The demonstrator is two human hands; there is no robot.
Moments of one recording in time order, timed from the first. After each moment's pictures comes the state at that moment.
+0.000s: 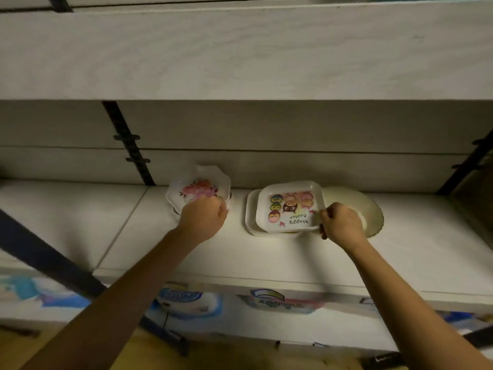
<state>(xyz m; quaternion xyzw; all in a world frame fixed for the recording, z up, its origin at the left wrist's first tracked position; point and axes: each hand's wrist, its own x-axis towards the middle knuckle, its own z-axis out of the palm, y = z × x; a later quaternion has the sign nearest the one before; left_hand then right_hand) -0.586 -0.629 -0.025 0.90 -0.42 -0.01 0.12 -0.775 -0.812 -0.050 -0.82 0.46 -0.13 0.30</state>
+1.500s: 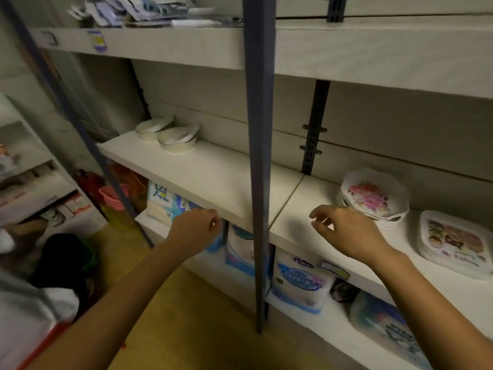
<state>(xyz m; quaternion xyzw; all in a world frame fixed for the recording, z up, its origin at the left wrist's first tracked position) -0.517 -0.258 -0.007 0.97 -0.21 0.00 0.08 -0.620 -0.518 0.020 -0.99 0.07 -0.02 0.16</state>
